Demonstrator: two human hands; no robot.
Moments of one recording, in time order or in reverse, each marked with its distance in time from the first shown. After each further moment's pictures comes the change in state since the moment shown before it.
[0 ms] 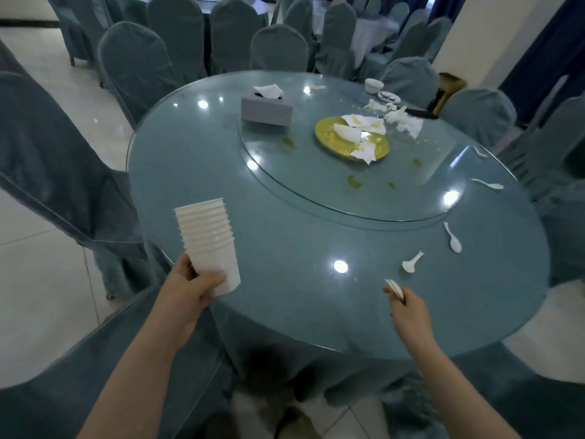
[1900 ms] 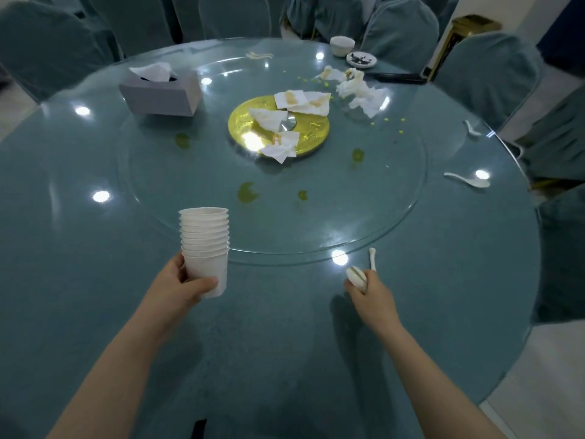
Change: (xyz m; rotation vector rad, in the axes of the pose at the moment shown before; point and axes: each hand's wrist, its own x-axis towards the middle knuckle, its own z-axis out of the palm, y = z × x) left_hand 0.152 -0.123 0.358 0.308 0.059 -0.100; right_hand 0.345 0.133 -0.134 -0.109 -0.278 -0.072
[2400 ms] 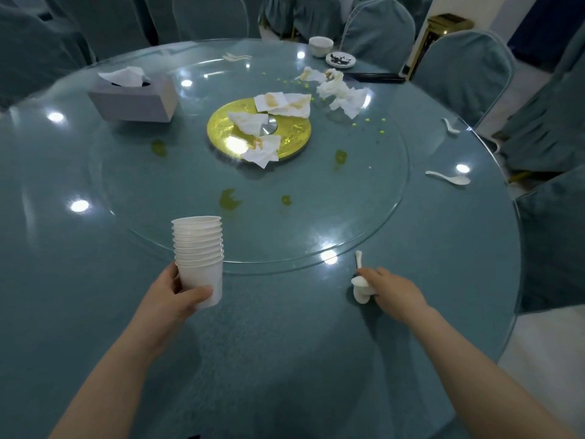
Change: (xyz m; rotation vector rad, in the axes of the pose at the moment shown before) left_hand 0.015 -0.003 0.015 0.020 -0.025 -0.016; right_hand 0.046 0.038 -0.063 -0.774 -0.270 -0.245
